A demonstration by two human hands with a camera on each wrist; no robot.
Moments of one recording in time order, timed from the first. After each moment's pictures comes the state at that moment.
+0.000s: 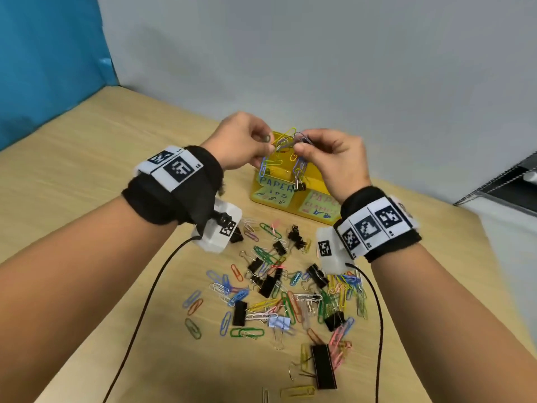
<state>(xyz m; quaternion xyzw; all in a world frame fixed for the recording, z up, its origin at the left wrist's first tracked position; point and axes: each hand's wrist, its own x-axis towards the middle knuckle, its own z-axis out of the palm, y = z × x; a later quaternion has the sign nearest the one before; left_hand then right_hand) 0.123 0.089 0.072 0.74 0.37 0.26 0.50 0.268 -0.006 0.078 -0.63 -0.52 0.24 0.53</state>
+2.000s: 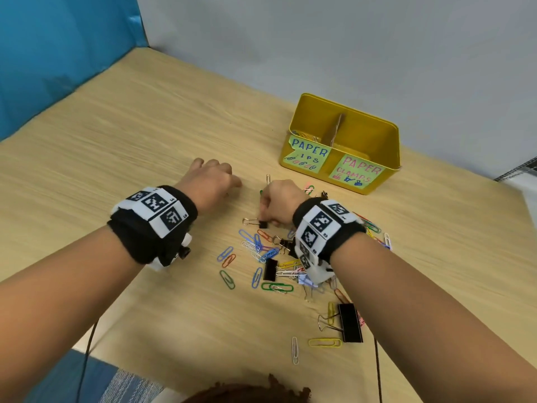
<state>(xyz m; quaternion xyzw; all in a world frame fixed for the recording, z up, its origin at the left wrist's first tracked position) 0.021 0.037 -0.019 0.91 0.39 -0.10 0.06 0.170 -0.021 -0.010 -0.73 -0.60 0.33 -0.01</state>
